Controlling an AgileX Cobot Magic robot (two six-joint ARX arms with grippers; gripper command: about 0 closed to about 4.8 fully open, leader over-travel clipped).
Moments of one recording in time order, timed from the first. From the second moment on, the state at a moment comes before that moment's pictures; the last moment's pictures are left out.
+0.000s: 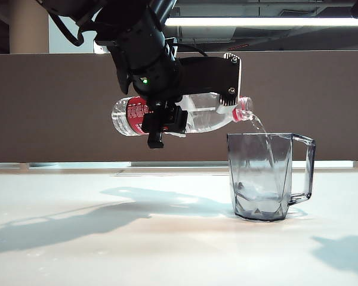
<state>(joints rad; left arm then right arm) -0.83 1.69 1.02 0.22 -0.42 1.35 0.81 0.36 0.54 -0.51 0.24 0.05</state>
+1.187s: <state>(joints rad) -0.83 1.69 1.02 0.24 -0.44 1.38 0.81 0.36 0.54 -0.51 0.24 0.05</state>
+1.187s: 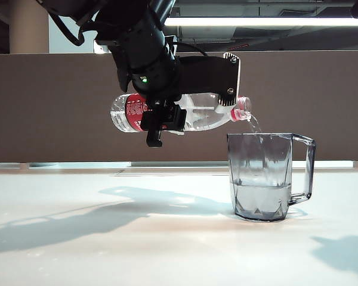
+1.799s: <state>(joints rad) -0.83 1.69 1.02 0.24 -0.44 1.37 0.81 0.36 0.54 -0.51 0.24 0.05</state>
